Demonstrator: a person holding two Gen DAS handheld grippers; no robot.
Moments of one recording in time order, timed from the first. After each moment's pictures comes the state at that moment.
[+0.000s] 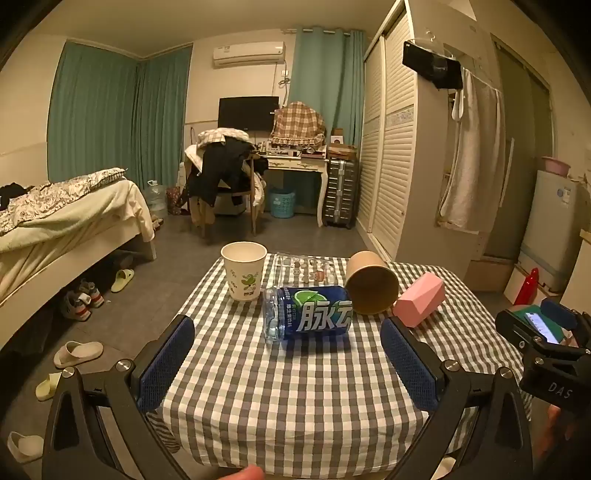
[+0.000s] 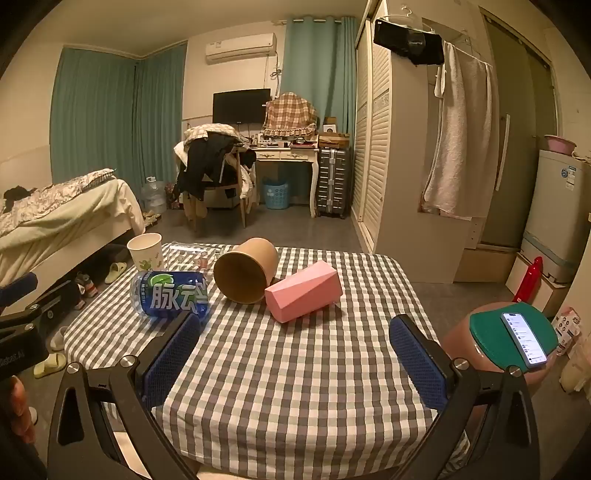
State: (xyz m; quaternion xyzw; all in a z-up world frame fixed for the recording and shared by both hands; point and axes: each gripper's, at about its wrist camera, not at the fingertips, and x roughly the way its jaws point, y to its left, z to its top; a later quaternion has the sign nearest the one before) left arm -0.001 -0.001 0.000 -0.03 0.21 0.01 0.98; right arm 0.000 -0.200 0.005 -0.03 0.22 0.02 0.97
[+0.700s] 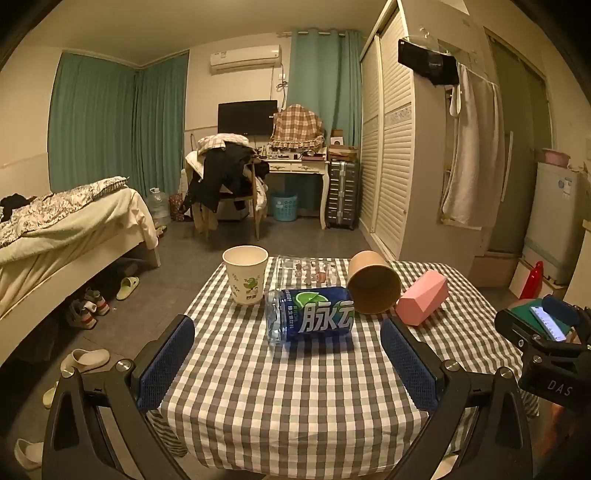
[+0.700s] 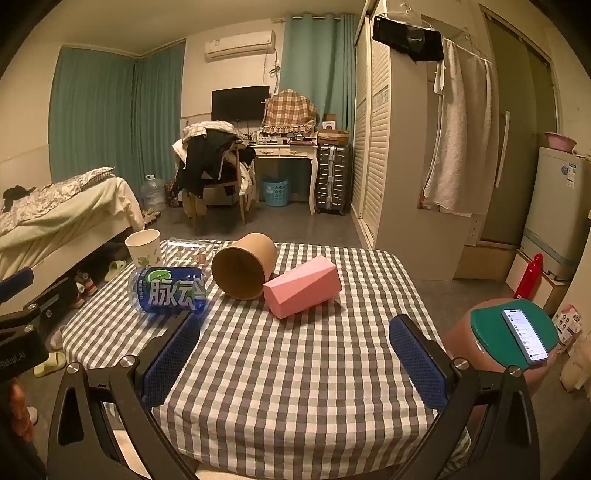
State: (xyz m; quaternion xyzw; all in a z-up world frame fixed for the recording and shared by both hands) left arm -0.002 -0.005 0.000 -0.02 0.21 0.02 0.98; right arm 0.001 -0.200 0.002 -0.02 0.23 0.02 0.97
